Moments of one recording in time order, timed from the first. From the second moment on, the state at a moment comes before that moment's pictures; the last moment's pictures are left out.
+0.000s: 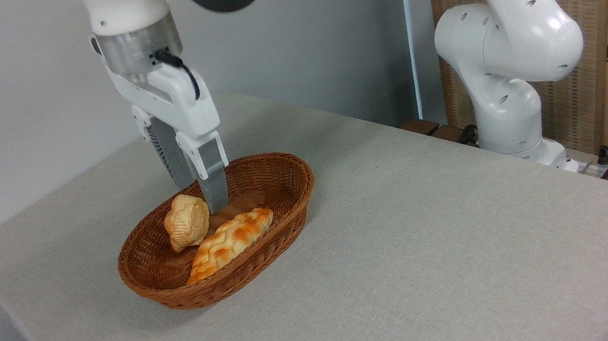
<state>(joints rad) -0.09 -0.04 -0.15 -1.85 -0.08 1.86 0.64</state>
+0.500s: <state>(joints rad) -0.09 -0.02 -0.21 -1.94 -0.27 2.02 0.64</state>
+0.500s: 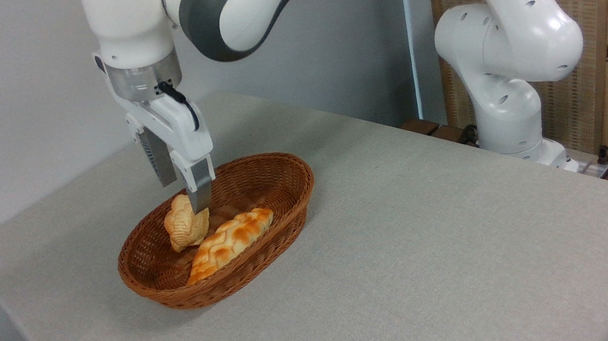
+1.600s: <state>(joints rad) -0.10 0.03 -0.26 -2.03 -0.27 2.19 0.70</state>
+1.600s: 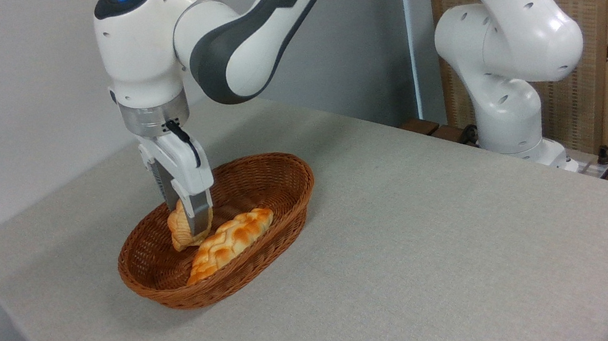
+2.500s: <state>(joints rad) -0.09 0.03 -0.25 -2.01 -0.36 2.19 0.70</state>
